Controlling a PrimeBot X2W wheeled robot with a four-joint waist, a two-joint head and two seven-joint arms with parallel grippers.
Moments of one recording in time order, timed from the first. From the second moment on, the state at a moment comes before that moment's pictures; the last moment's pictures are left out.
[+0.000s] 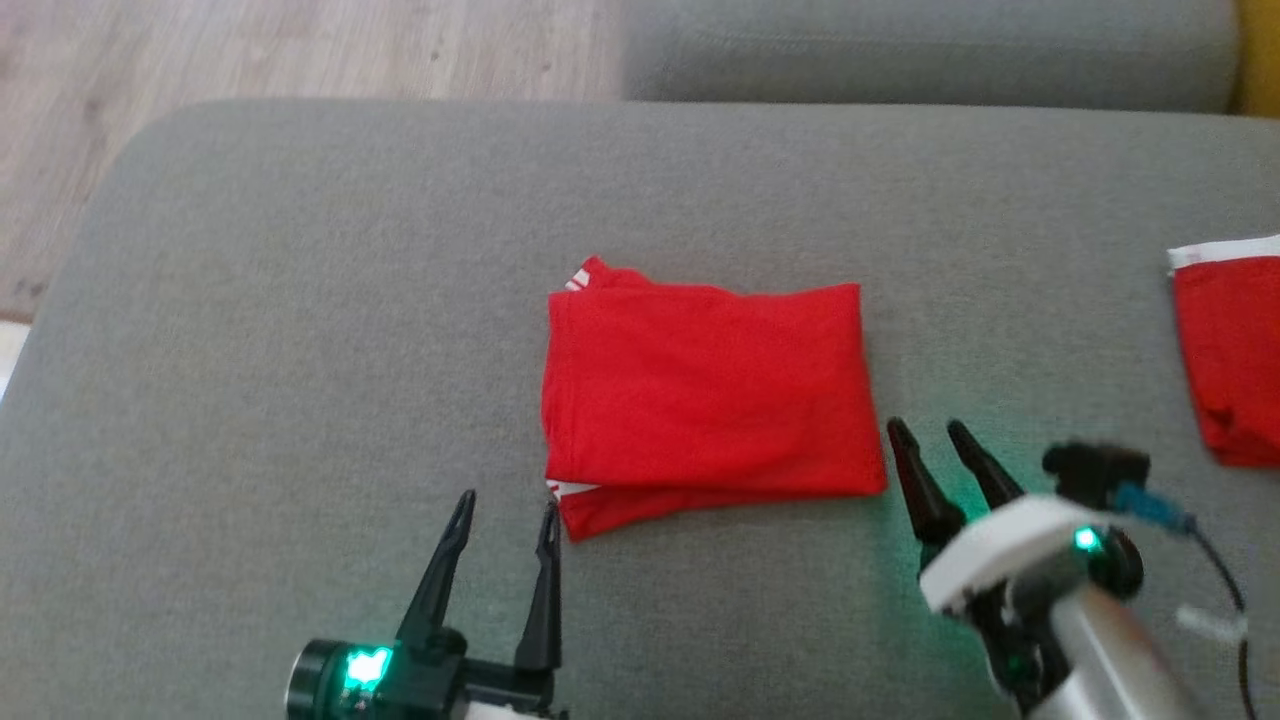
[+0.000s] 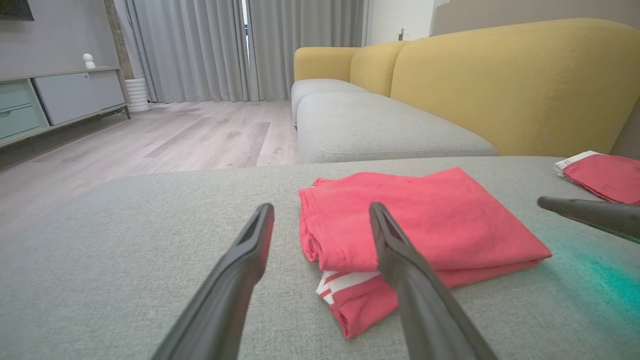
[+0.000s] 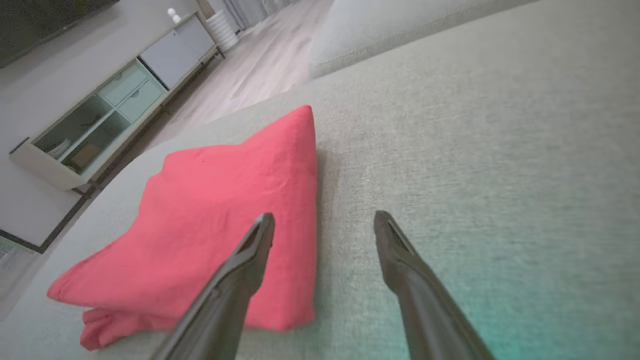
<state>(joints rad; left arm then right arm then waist) 0.09 0.07 -0.42 0.09 -0.10 0.16 -0.25 -0.15 -0.10 0.21 0.44 0.51 0.13 -0.02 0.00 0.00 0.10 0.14</state>
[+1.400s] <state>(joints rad) -0.12 0.06 -0.43 0.06 -0.11 0.21 -0.25 -0.40 -0.61 -0.07 0.39 0.59 0.13 0.21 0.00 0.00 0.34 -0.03</state>
